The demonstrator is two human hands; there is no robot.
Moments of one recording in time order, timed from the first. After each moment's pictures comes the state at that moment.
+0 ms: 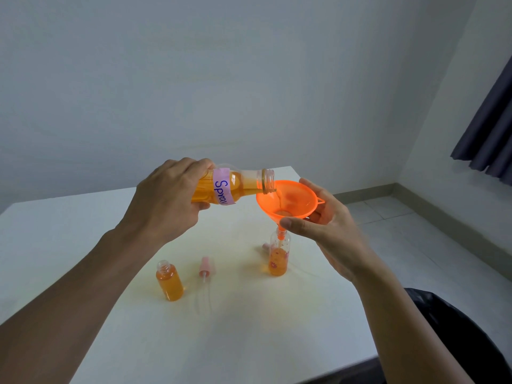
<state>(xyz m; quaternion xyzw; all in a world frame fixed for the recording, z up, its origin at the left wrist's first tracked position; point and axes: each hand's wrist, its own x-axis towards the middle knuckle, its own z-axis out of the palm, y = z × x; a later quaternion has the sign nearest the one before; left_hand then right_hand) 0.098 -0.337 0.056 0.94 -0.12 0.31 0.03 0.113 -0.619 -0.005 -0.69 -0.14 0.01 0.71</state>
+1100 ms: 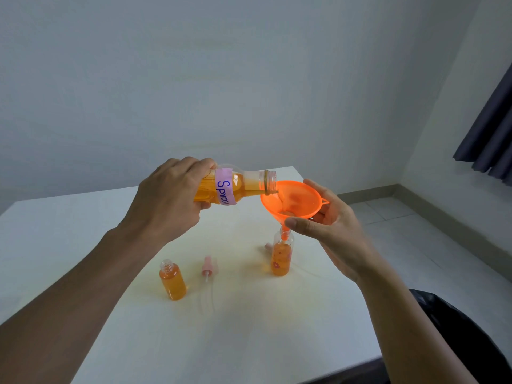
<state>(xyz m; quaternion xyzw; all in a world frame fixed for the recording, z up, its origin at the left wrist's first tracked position) 0.097 -0.334 0.058 0.94 -0.12 0.32 0.03 0.113 -0.620 -0.004 -0.69 -0.14 0.02 0.71</state>
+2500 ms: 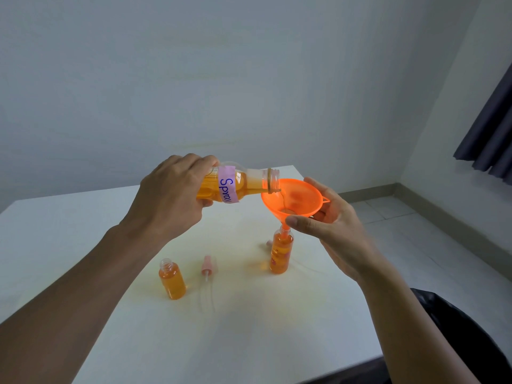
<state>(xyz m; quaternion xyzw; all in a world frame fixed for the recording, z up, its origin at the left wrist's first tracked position) 0.098 -0.339 0.061 0.94 -0.11 0.32 0.02 0.114 -0.619 -0.003 -0.69 -0.14 0.01 0.71</state>
